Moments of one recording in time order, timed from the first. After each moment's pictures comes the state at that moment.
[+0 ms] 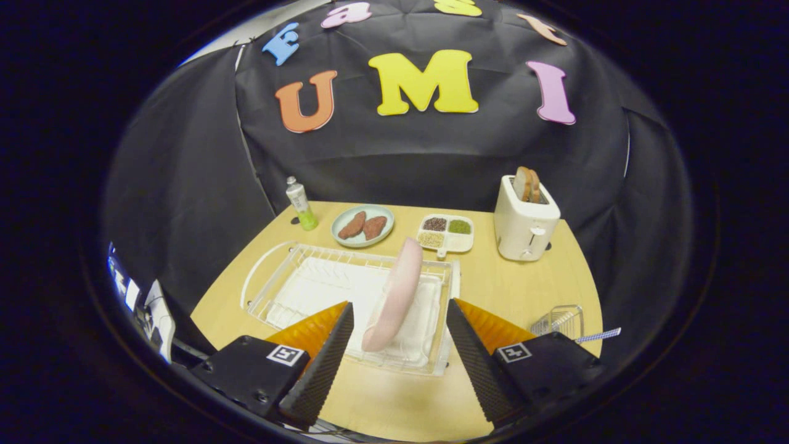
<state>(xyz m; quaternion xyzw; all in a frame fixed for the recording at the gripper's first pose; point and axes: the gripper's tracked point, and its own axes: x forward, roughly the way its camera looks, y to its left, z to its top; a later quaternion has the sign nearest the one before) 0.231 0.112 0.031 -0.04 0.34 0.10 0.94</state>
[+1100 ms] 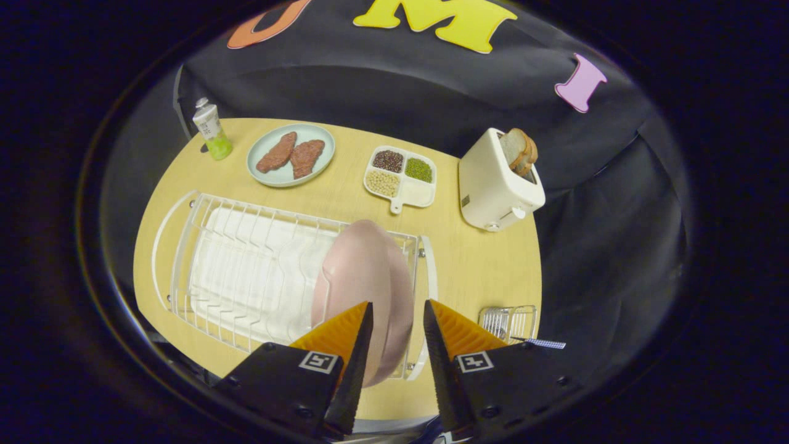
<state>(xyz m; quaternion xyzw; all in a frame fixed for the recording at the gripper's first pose) 0.304 0.108 0.005 -0.16 0.52 -0.10 0.83</state>
